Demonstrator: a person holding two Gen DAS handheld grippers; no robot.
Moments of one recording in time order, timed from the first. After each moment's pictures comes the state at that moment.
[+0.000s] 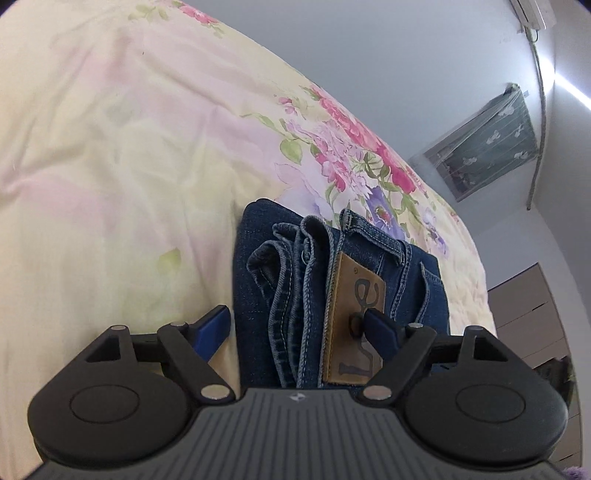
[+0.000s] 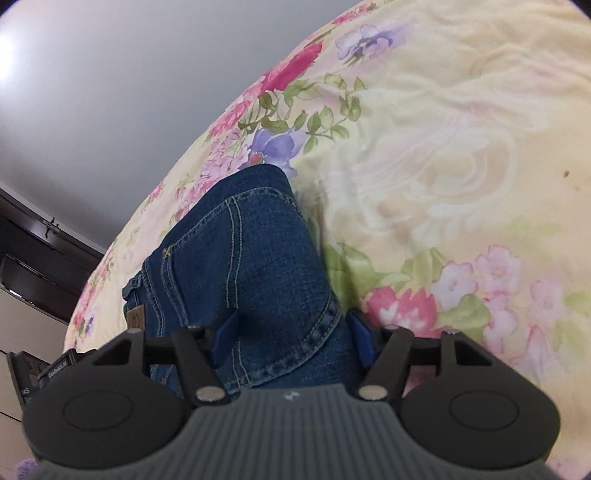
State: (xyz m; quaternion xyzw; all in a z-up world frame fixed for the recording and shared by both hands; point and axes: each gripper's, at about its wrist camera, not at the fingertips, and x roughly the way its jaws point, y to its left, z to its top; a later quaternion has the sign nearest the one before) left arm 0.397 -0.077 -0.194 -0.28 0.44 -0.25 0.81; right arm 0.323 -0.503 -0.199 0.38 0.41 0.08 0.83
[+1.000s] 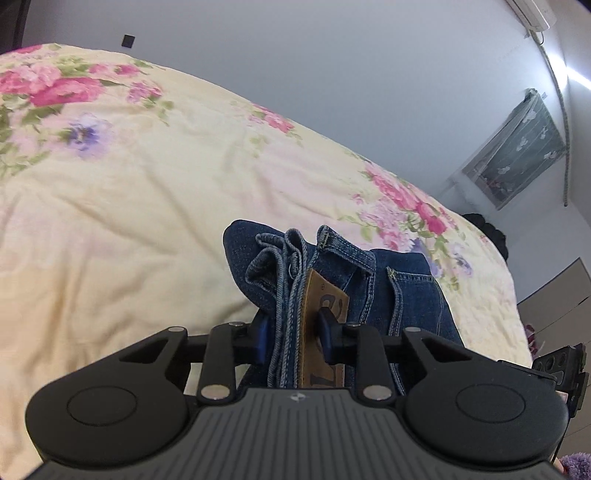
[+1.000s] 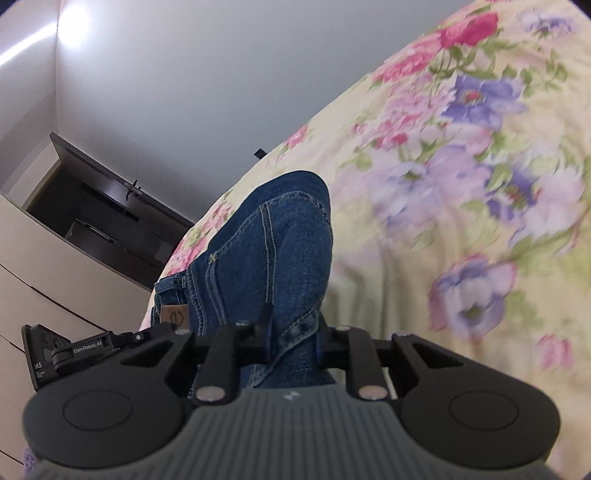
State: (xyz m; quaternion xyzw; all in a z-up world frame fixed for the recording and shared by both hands) left arm 0.328 0.097 -0.060 -0.19 0.43 -0.16 0.87; right arm 0.298 -0.295 -0.126 0.39 0.40 0.21 0.81
